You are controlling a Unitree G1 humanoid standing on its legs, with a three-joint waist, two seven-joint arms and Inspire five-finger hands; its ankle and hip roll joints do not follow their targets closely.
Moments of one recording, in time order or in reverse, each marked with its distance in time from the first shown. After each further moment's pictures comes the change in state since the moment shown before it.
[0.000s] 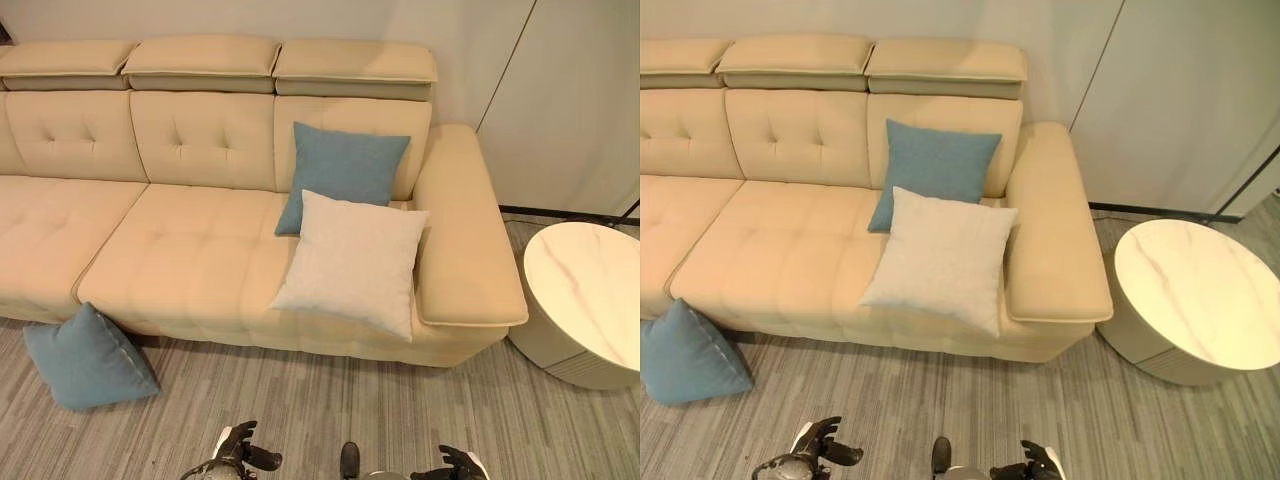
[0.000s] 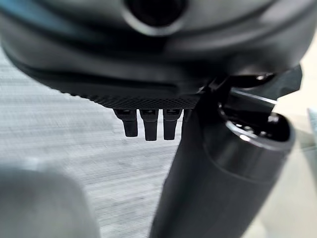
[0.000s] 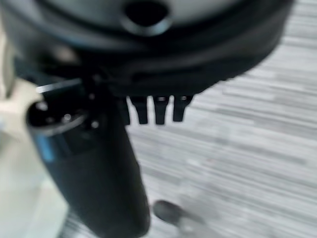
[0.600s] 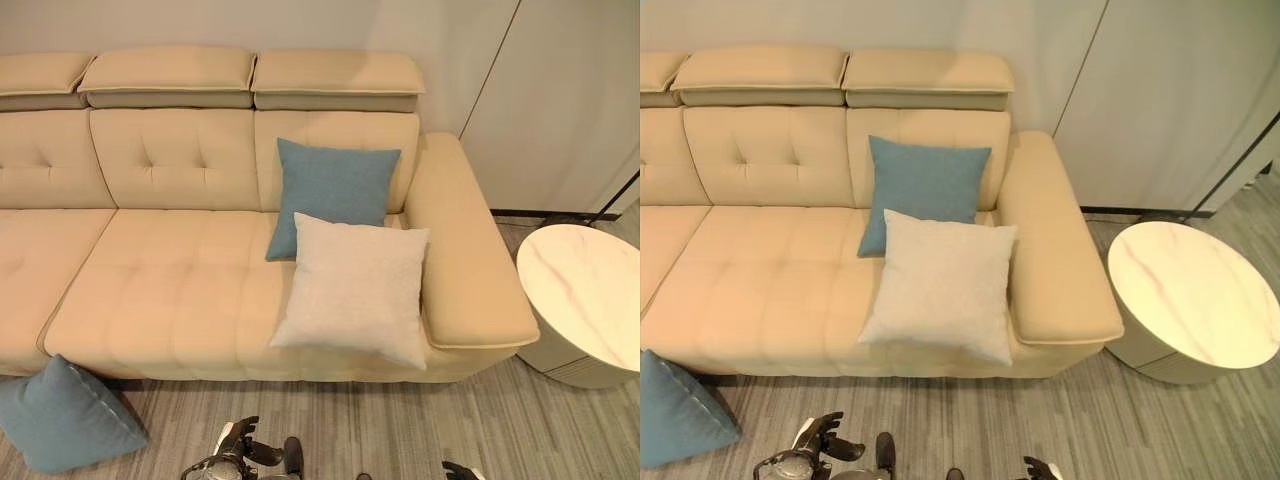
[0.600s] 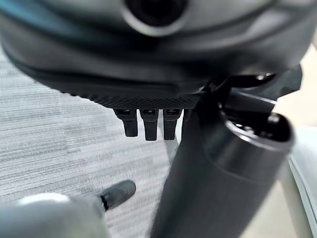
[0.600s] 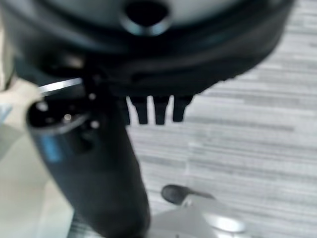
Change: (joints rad) left arm 0.030 0.025 0.002 -0.020 -0.002 0.002 -0.009; right arm 0.047 0.001 -0.002 0.013 -0.008 0.013 -0.001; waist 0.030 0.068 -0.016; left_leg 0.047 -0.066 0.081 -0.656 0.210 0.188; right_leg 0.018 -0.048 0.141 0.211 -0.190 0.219
